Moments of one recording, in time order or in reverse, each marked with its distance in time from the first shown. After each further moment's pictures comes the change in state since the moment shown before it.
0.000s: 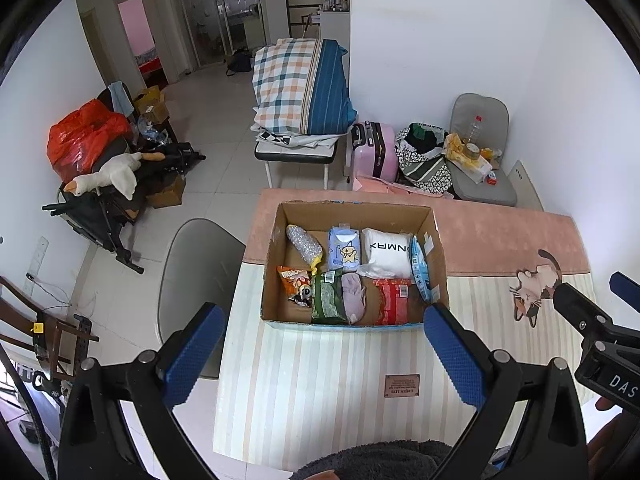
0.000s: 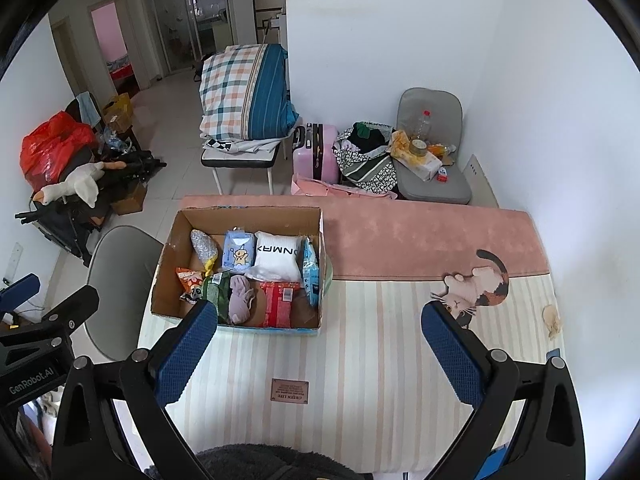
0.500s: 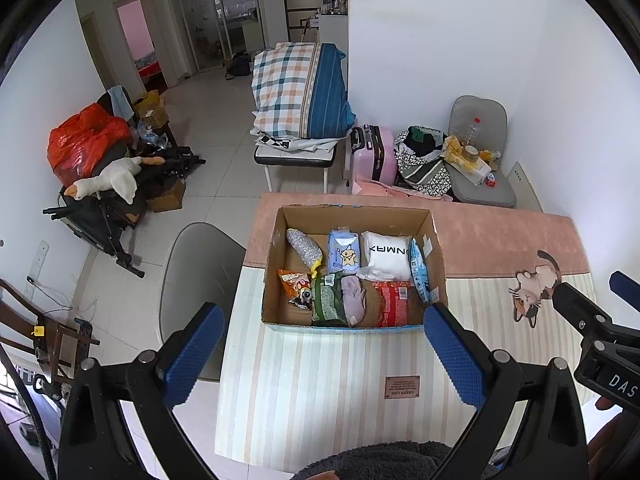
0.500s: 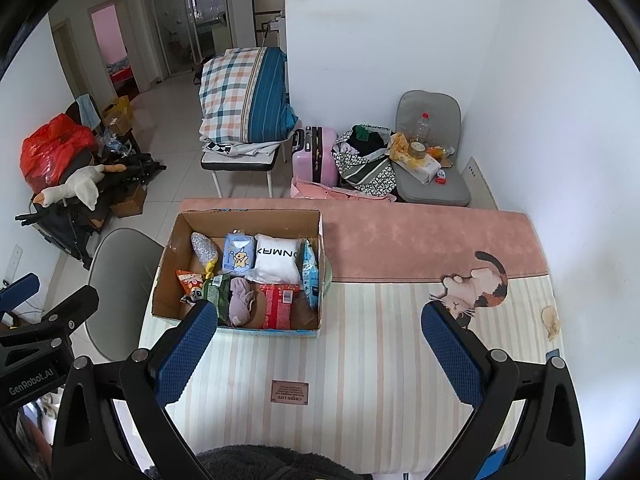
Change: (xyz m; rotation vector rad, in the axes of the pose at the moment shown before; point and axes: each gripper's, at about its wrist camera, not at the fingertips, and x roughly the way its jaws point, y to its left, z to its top) left arm -0.001 0.001 -0.001 0.005 -0.004 -0.001; right arm -0.003 -0.001 0.001 -0.002 -0.002 0.001
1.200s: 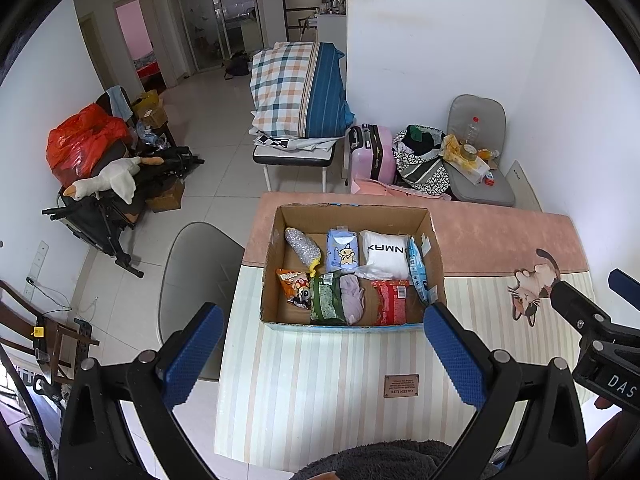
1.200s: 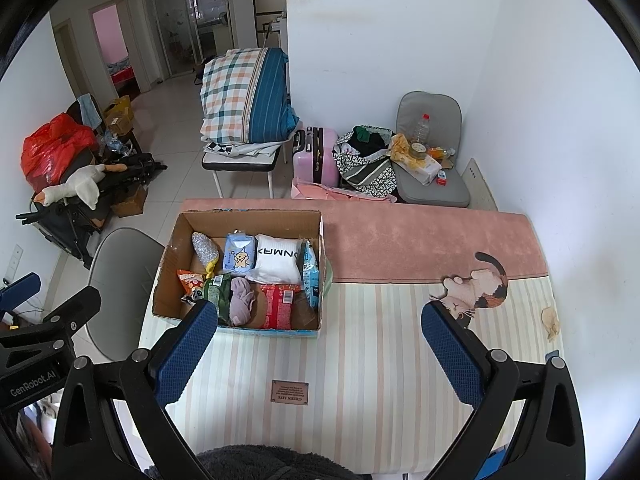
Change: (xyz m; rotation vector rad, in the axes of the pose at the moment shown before) left arm -0.002 -0.001 0.000 0.001 -0.001 -0.001; right arm 0.000 0.001 -0.002 0.002 -0.001 0.000
